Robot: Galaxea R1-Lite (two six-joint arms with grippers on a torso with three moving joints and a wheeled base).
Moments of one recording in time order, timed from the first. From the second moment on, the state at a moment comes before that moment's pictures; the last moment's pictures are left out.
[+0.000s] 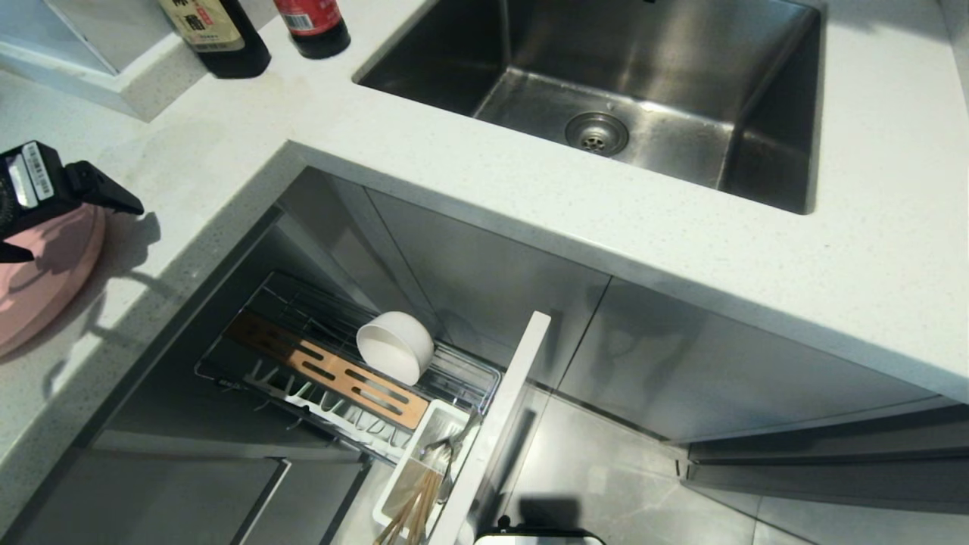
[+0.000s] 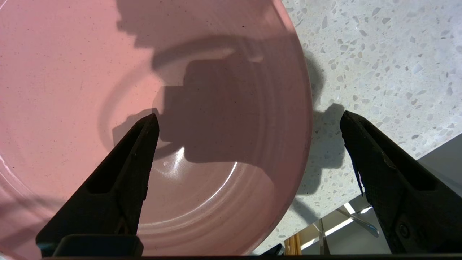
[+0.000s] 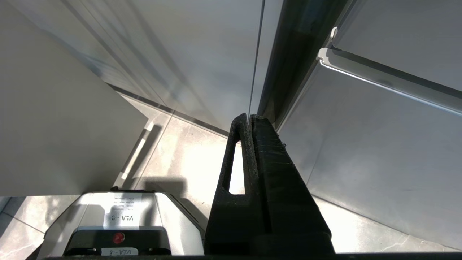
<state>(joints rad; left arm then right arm) 0.13 1.47 -1.71 0.83 0.12 -0.29 0.01 0.00 0.00 0.00 0.00 0.02</state>
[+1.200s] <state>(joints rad) 0.13 1.46 -1.71 0.83 0.13 -0.31 0.00 0.00 0.00 0.00 0.00 0.02</state>
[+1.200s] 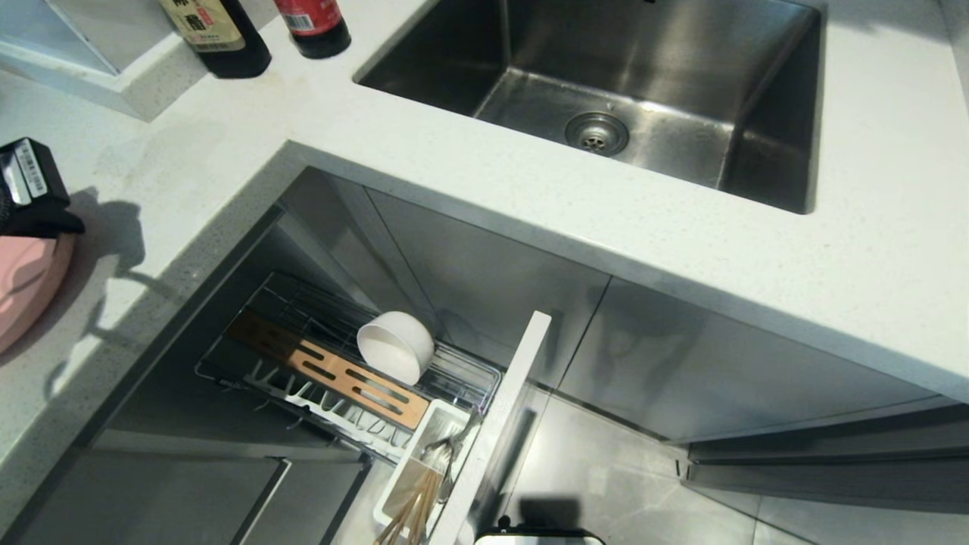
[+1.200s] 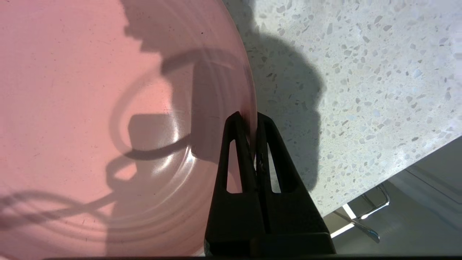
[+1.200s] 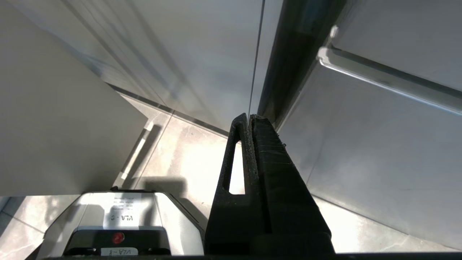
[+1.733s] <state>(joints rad) 0.13 1.39 -1.82 0.92 0.14 -0.24 0.01 0.00 0.00 0.00 0.00 0.02</state>
